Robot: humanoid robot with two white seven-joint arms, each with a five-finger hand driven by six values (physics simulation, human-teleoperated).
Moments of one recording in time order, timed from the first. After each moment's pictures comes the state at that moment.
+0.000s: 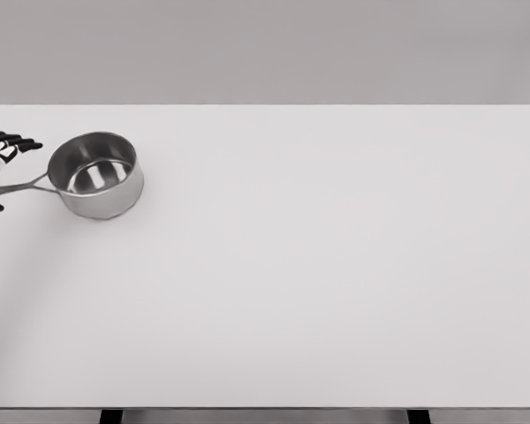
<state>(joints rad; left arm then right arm) -0.24 0.83 -0.05 -1.26 -0.67 -0.61 -0.21 0.08 0.00 -0.06 -0.04 -0.12 -0.06 0.09</state>
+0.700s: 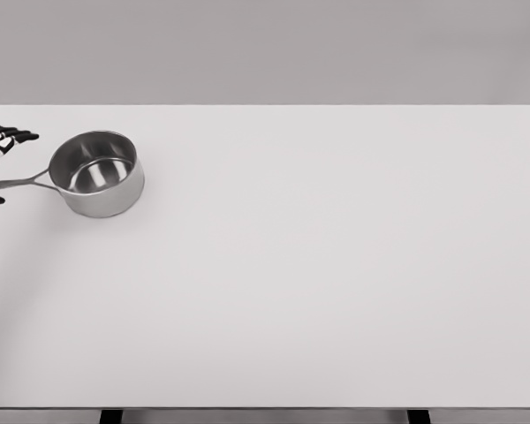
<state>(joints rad) -0.31 0.79 -0.06 -1.17 -0.68 -0.61 -0.21 0.08 0.00 -0.06 -0.04 -0.12 -0.06 0.09</state>
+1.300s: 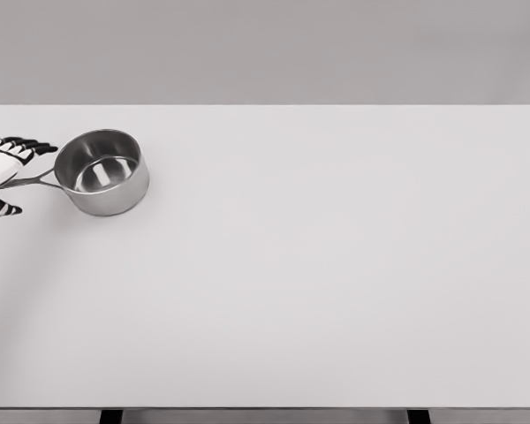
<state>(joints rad) -0.30 0.77 -0.10 -1.19 -0.68 -0.61 -0.21 0.08 0.00 -0.06 -0.04 -0.12 -0.06 0.09</state>
